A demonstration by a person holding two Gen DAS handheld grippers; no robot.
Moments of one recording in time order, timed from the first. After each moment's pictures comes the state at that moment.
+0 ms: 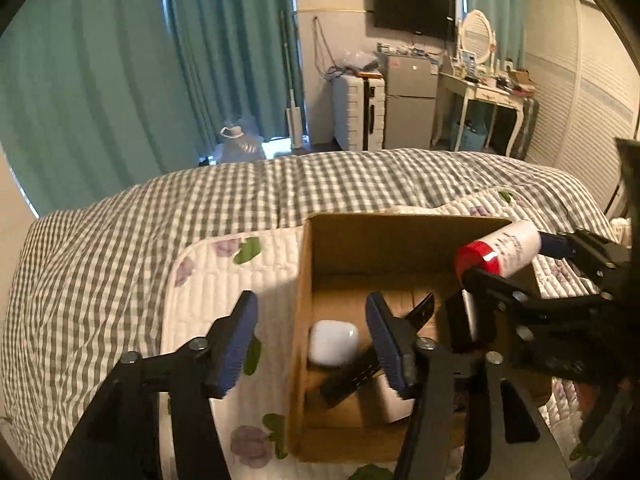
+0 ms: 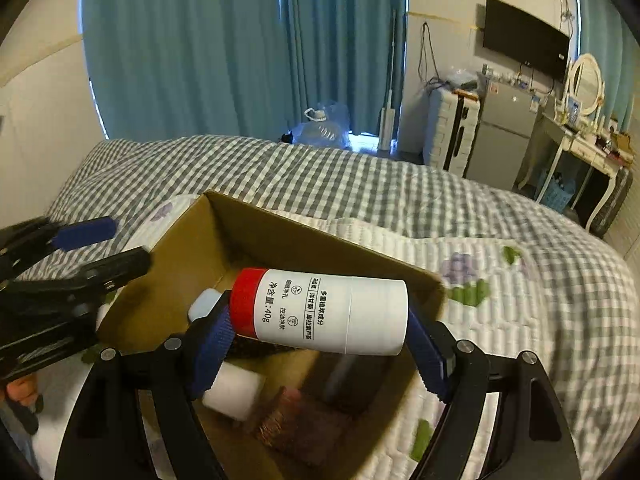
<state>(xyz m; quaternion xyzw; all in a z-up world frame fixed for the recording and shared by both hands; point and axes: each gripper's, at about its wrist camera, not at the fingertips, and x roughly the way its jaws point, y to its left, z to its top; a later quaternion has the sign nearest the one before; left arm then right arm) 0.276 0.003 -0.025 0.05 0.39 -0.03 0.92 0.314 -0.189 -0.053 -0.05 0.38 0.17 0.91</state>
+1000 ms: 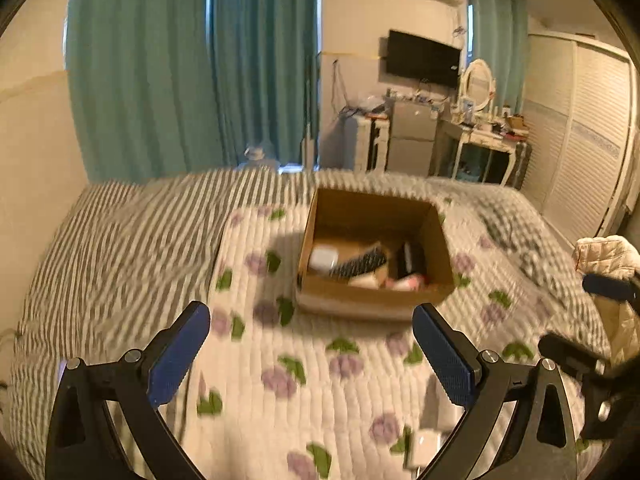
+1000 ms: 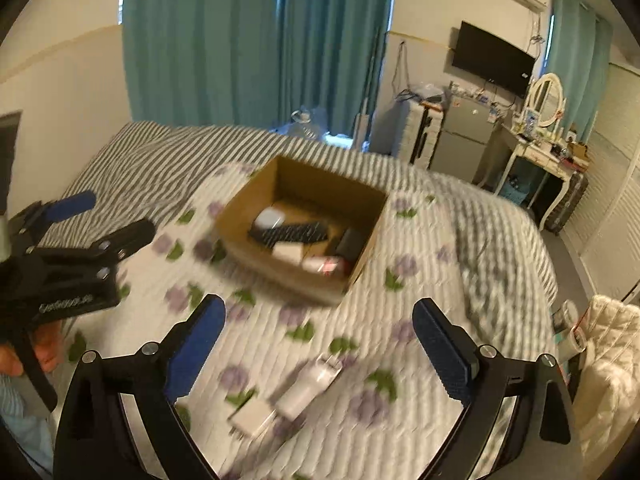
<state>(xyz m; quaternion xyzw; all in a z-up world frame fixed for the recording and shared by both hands) 0.056 0.016 0.016 -0.01 0.33 0.00 0.94 0.038 -0.194 0.037 -0.09 0.37 0.12 0.92</state>
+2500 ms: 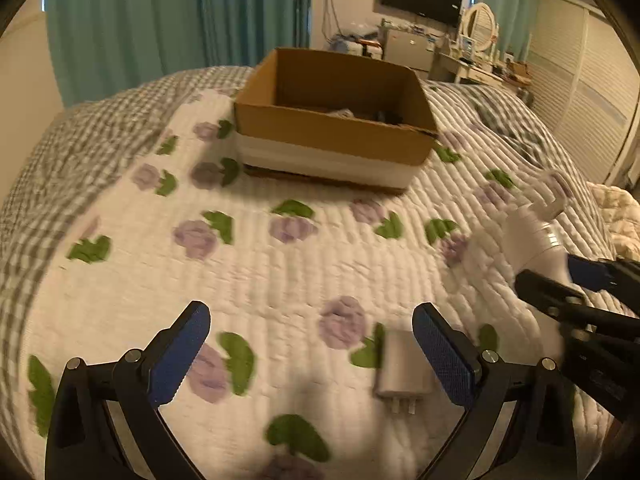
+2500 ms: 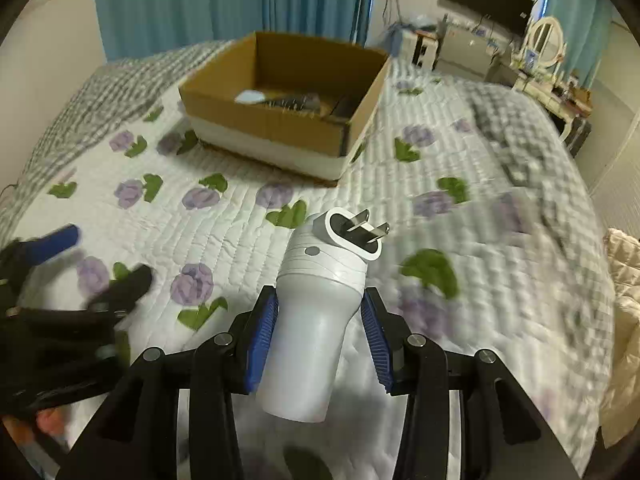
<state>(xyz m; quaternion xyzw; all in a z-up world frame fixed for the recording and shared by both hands) 0.023 -0.049 -0.104 -0.01 0.44 -0.03 0.90 0.024 -0.225 -0.085 -0.08 0.46 0.09 0.88</state>
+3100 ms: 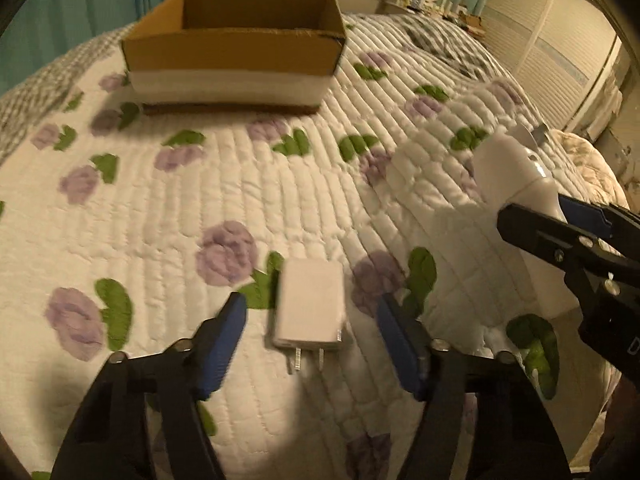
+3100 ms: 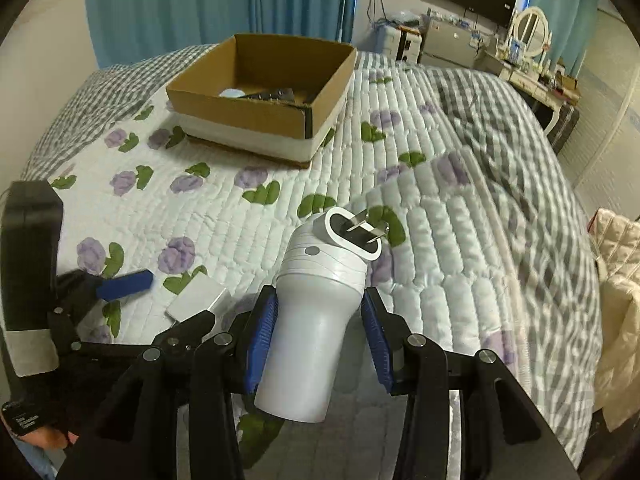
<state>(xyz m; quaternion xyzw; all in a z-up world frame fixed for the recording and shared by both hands) 0.015 -0.101 -0.147 -0.01 0.52 -0.14 0.84 0.001 -0.259 -0.085 -0.06 0.47 0.07 0.88</state>
